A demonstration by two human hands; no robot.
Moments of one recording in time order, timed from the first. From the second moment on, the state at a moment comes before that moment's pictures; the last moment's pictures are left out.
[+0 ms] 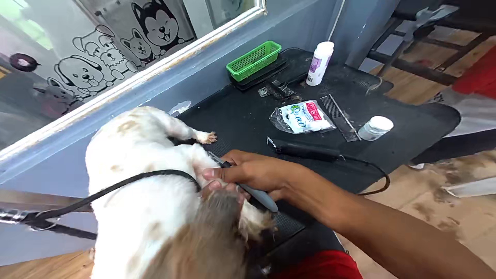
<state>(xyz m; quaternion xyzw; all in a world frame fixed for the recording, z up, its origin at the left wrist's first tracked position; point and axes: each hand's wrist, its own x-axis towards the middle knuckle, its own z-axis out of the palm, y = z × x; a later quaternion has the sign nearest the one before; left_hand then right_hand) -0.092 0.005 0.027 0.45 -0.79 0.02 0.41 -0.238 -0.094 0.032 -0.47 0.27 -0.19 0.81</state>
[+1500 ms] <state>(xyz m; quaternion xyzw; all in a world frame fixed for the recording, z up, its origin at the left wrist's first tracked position) -0.033 -0.023 -0.022 0.31 -0.78 -0.33 0.44 -0.235 0.000 -0.027 -0.55 0.35 -0.54 0.54</state>
